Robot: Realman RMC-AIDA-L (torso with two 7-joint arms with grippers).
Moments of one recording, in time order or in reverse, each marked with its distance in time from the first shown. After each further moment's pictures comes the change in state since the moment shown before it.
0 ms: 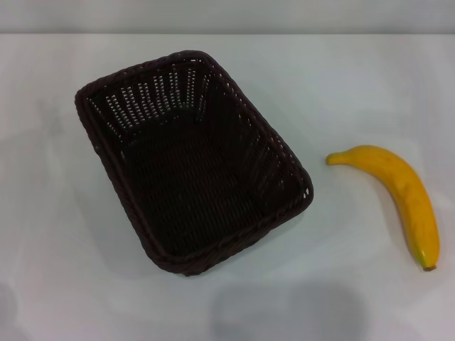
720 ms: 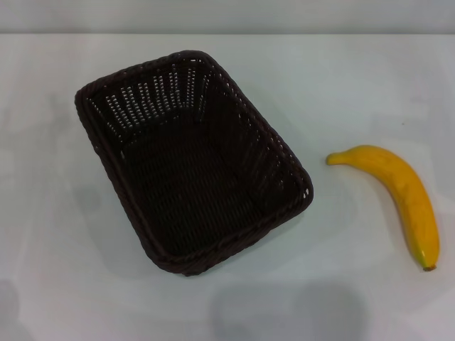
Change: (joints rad) left arm -0.015 0.002 0.002 0.002 0.042 0.027 0.006; right arm -0.023 -0.003 -0.003 0.001 0.002 -0.021 0.065
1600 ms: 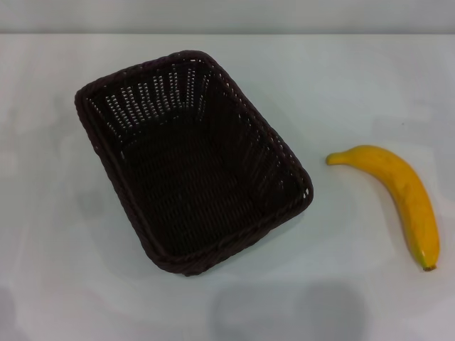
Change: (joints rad) left arm 0.021 -0.003 0.002 -0.001 0.048 -0.041 -0.001; right arm -0.014 0.001 -0.008 -0.007 -0.007 0.004 0.000
